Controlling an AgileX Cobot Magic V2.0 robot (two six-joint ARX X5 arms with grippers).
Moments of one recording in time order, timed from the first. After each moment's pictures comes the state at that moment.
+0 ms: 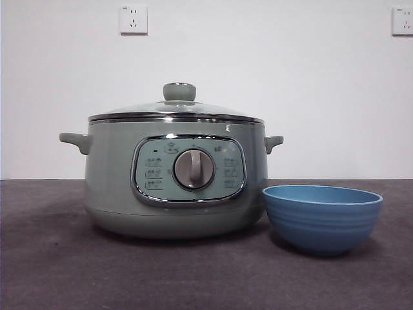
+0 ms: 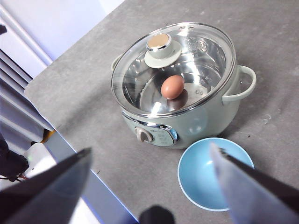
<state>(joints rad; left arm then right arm) 0.04 0.65 0.99 -0.79 0.76 0.07 0.10 0.85 1.10 -0.94 -0.73 -0.18</state>
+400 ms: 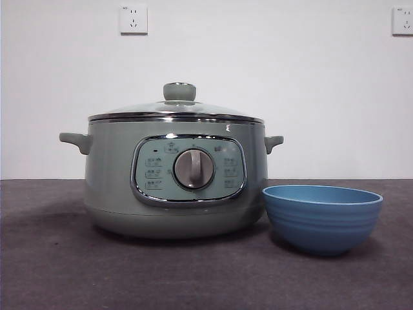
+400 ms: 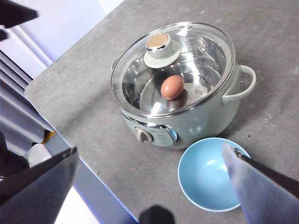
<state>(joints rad) -0.13 0.84 0.99 -0.57 0.65 0.05 0.10 0.85 1.10 -0.93 -0.73 -0.17</state>
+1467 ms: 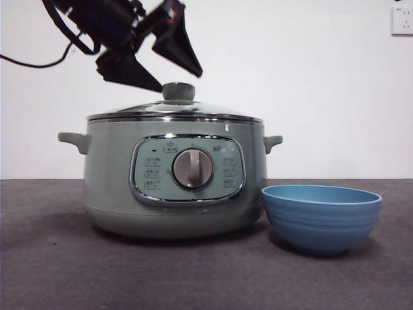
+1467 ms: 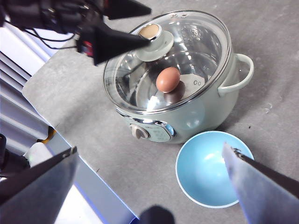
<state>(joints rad) -0.45 1.53 1.16 -0.15 0.32 0.10 0.10 0.91 1.10 -0.93 -0.73 -0.16</state>
